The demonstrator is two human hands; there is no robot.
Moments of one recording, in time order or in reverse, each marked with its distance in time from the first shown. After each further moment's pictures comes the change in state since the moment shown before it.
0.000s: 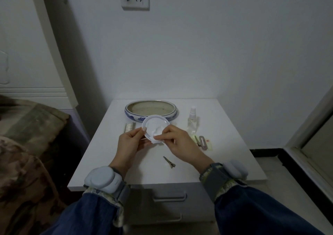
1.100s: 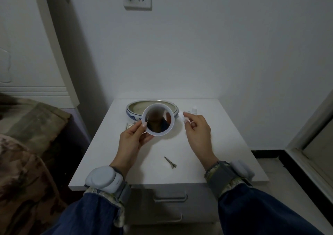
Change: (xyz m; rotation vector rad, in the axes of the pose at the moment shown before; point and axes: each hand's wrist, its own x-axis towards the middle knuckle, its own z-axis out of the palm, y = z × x) left_hand 0.001 0.003 0.000 -0.083 -0.064 0.108; right_hand 0.002 0.009 -0.020 0.112 0.509 0.344
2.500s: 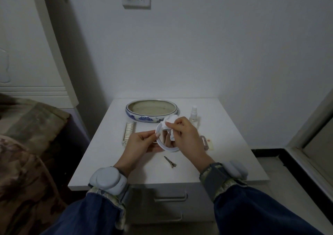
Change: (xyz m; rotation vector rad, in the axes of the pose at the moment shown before) left_hand -0.007 -0.008 0.006 0.230 -0.184 -0.101; right_hand -0.009 -0.002 0.016 -0.169 -0.253 -0.256
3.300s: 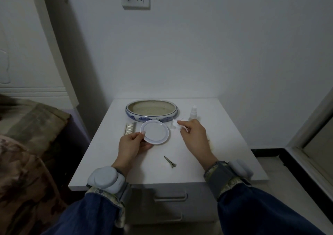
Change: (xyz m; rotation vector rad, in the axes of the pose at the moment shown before) left_hand 0.017 -0.013 -0.016 -0.148 0.346 -0.125; right_hand 0.003 0.016 -0.007 0.042 0.069 0.330
